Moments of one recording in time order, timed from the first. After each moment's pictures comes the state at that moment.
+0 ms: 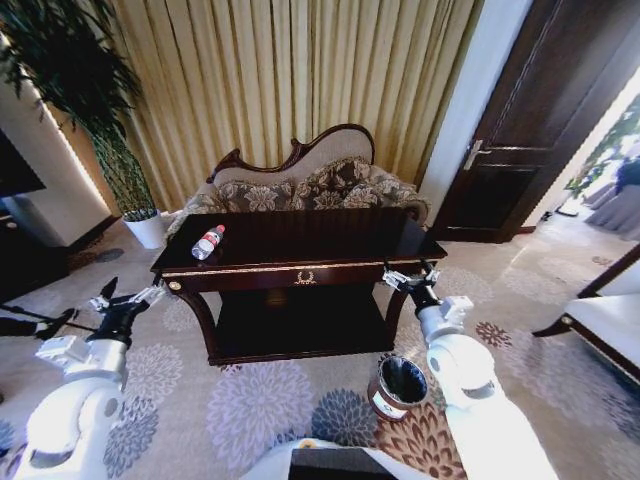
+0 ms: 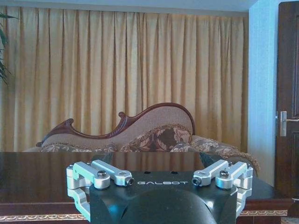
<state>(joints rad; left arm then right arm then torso) 1.58 -1.20 -1.01 -2.26 -0.62 0.21 -0.08 -1.32 1.24 0.59 2.18 0.34 -0.33 0.12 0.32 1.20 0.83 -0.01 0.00</state>
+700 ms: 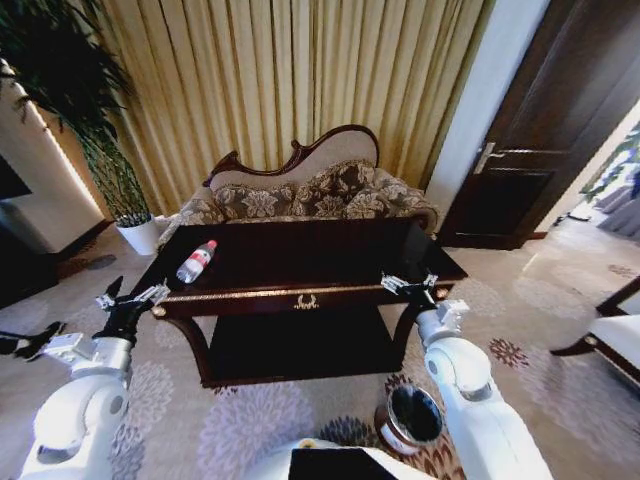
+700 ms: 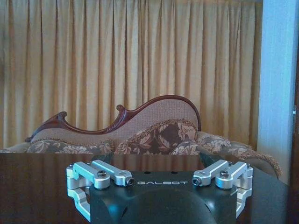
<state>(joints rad) 1.57 -1.20 -0.99 -2.25 -0.60 0.22 -0.08 -1.35 1.25 0.57 2.18 0.31 -0.30 0.12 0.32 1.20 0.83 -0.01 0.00</state>
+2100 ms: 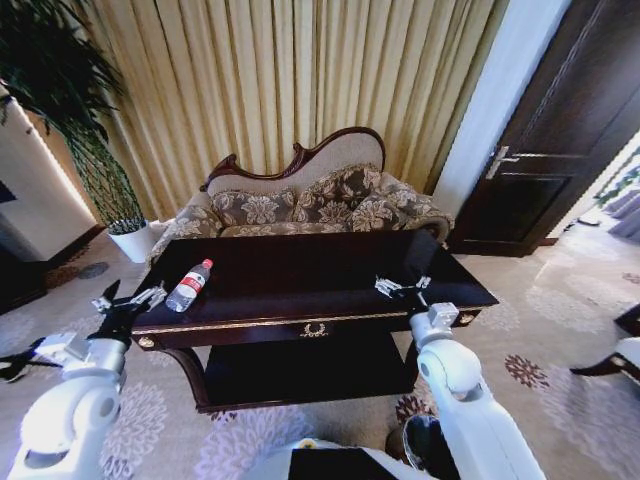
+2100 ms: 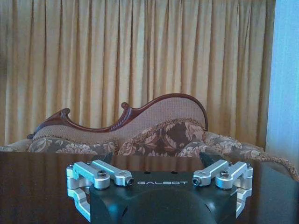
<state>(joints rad) 1.53 -1.12 -1.03 -2.28 -0.81 0.44 -0.13 -1.33 1.25 0.53 2.14 0.29 -0.30 0.12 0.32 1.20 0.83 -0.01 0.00</state>
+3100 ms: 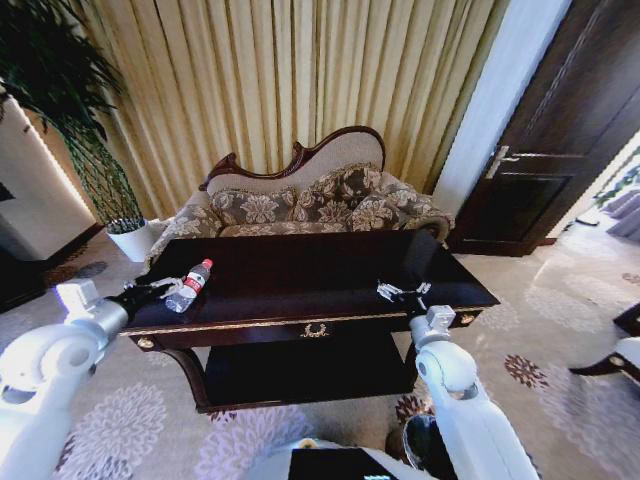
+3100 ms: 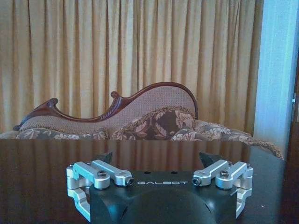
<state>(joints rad) 1.44 -0.87 -0.99 -2.17 -0.93 0.72 -0.09 -1.34 1.28 0.56 2.07 0.27 -0.27 0.12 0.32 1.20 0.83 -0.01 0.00</state>
